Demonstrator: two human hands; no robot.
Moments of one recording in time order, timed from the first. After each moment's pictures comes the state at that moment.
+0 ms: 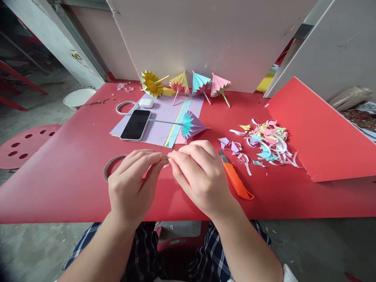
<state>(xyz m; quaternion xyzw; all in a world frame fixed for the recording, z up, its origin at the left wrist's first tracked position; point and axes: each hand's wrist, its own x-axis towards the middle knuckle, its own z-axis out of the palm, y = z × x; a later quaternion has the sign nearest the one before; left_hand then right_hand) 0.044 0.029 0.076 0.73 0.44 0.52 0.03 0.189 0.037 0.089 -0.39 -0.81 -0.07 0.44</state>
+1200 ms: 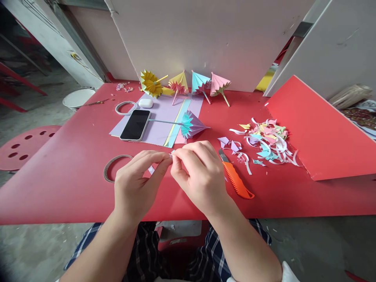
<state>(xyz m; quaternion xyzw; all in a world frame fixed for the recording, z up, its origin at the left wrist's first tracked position) 0.047 0.028 0.078 0.71 0.49 0.50 0.13 0.182 0.039 0.085 -0.42 -0.77 -0.09 0.47</state>
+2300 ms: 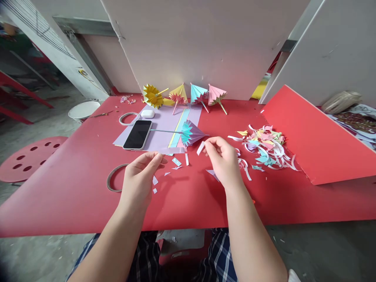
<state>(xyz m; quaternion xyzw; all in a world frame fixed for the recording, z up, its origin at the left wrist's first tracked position) 0.042 0.046 0.062 0.41 0.52 0.58 0.48 0.227 0.078 0.061 -0.55 -0.56 0.30 0.54</state>
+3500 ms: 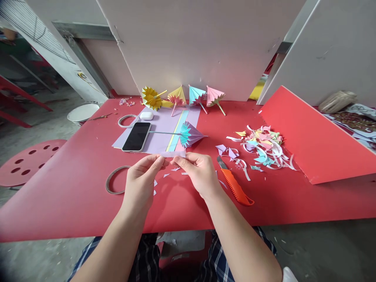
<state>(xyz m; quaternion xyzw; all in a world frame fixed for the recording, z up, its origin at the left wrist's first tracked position) 0.047 0.045 0.061 0.42 0.54 0.56 0.47 0.180 0.059 0.065 -0.46 -0.49 0.54 0.50</state>
